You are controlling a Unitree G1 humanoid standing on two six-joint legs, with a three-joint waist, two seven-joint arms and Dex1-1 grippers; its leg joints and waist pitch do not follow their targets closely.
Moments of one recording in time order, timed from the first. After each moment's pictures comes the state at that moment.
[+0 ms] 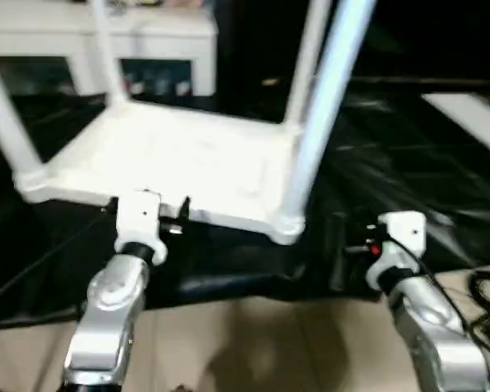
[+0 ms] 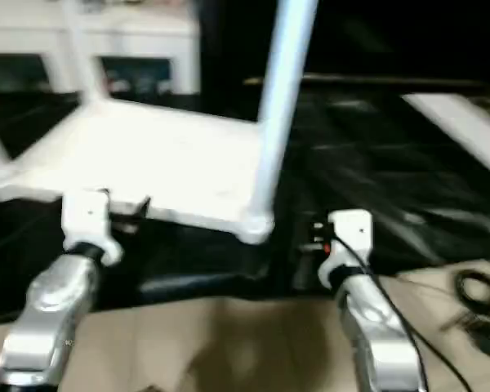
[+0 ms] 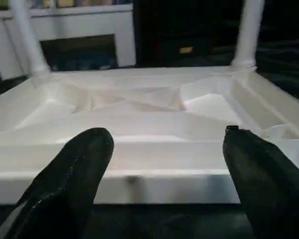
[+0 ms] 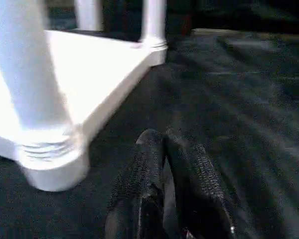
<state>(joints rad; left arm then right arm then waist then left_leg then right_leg) -0.10 0.14 0.01 -0.13 -0.01 0.27 -0.12 0.00 -0.18 -0.08 -0.17 0.15 0.35 0.19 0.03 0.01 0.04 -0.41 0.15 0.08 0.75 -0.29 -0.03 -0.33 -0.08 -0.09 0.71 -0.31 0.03</state>
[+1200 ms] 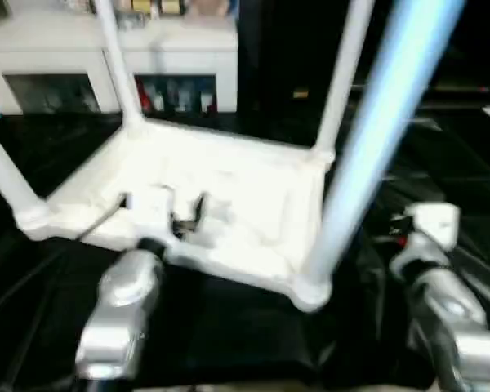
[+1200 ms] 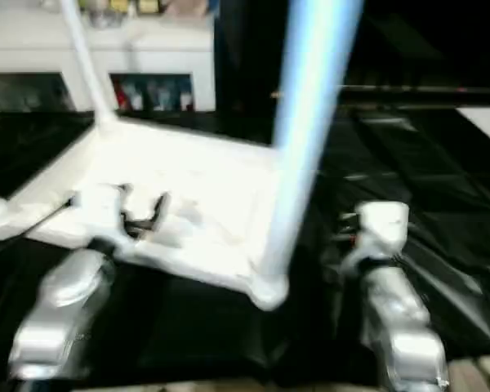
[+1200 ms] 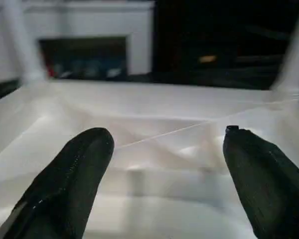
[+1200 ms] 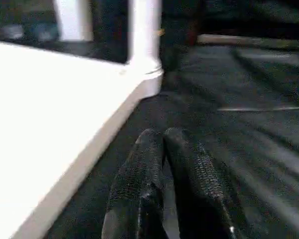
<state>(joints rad) -0.12 0.09 0.03 -0.11 -0.07 0.26 -0.14 -0.04 -0.21 -0.14 -0.12 0.16 0.33 0.17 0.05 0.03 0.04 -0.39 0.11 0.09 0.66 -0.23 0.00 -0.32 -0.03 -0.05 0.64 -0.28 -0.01</state>
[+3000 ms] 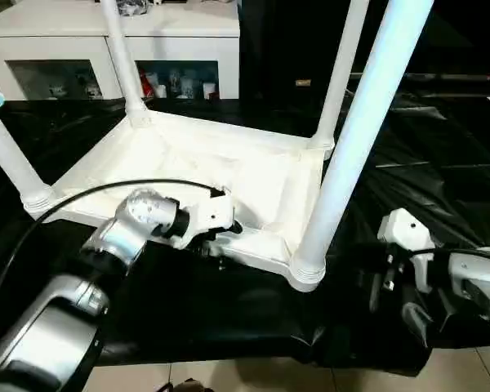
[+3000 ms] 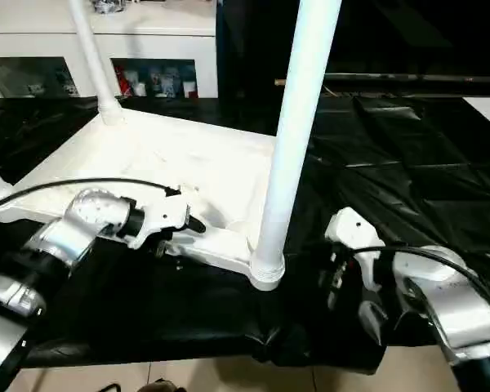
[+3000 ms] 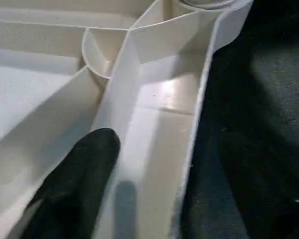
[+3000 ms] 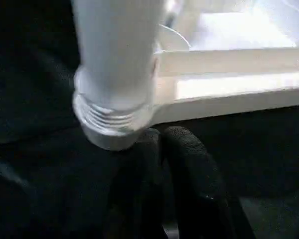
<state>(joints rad) -0.78 0.42 -0.43 0.79 0.08 -0.16 -1.25 -0.14 -0.73 0.09 -0.06 0.21 0.30 1.02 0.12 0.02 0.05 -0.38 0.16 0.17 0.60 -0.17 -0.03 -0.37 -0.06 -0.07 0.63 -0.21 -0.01</state>
